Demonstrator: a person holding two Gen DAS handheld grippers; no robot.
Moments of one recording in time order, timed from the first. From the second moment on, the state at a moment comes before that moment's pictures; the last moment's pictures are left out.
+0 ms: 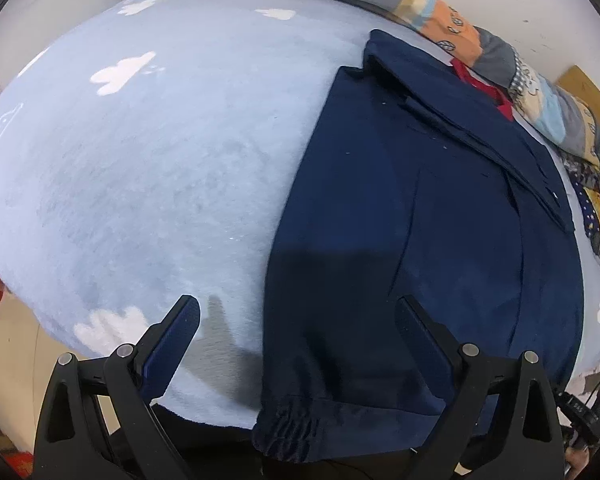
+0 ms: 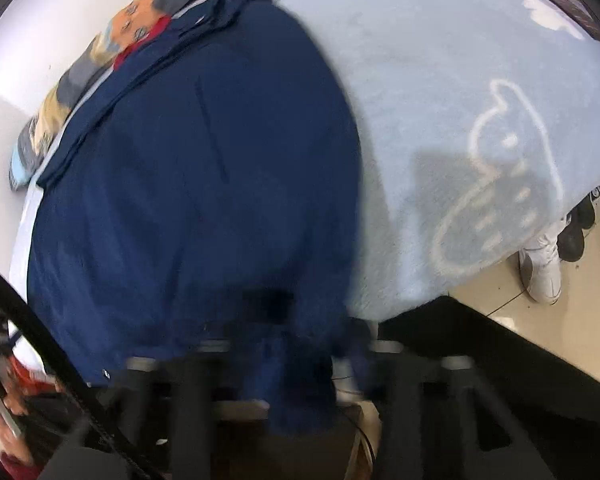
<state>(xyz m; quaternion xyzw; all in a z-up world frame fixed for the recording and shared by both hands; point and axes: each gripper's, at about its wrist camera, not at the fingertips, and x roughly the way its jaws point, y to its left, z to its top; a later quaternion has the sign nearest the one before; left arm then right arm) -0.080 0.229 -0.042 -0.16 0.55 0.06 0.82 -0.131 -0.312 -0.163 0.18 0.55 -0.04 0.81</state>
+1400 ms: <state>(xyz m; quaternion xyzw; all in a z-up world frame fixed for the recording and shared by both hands) -0.086 0.198 -0.066 -0.18 0.60 -0.05 0.78 -0.092 -0.334 -0.042 0.26 0.36 0.12 0.89</state>
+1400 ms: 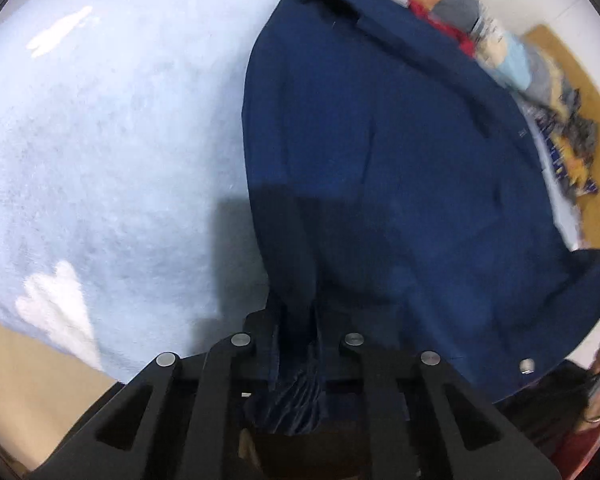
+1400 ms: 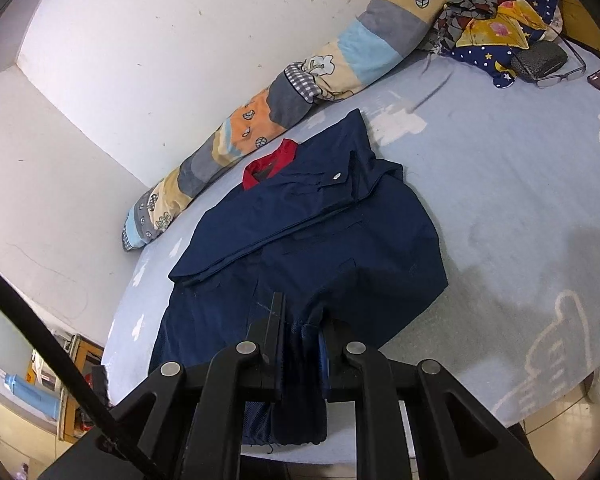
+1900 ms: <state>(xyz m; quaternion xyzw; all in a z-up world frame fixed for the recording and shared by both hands) -0.052 0.191 0.025 -0.18 0.45 -0.07 0.87 -0.073 -0.345 -0.013 0.26 0.33 0.12 0.90</state>
